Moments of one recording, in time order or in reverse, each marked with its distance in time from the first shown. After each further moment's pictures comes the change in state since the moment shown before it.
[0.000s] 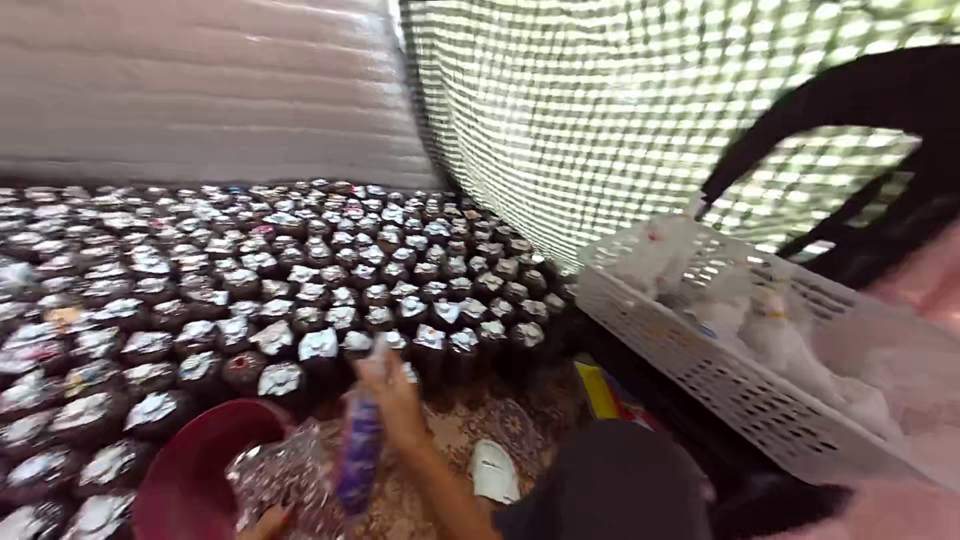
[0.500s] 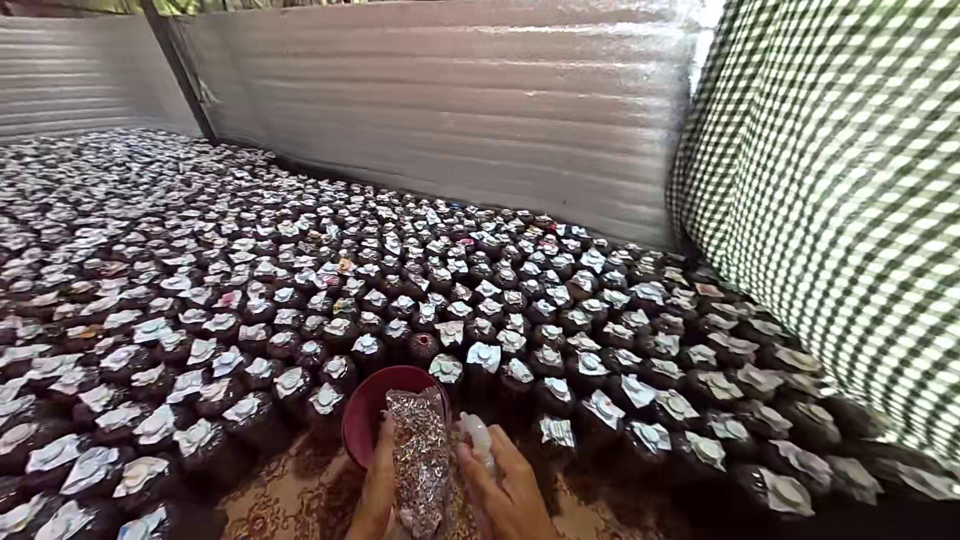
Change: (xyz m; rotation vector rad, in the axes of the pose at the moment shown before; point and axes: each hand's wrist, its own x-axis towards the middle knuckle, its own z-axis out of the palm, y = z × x) left_hand 0.023 0.021 -0.023 0.295 0.553 0.332; right_hand -0.029 0.034 0.040 -0.542 -0.494 -0.286
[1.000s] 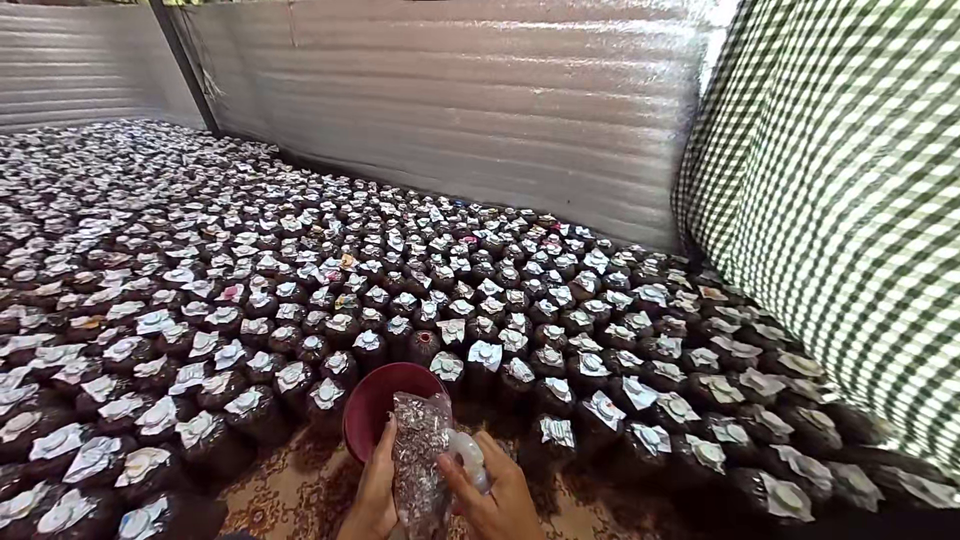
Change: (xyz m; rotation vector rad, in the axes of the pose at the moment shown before) left_hand 0.004 -0.001 0.001 -0.384 -0.076 -0.204; right_hand -0.006 -0.002 0.010 0.037 -0.044 0.024
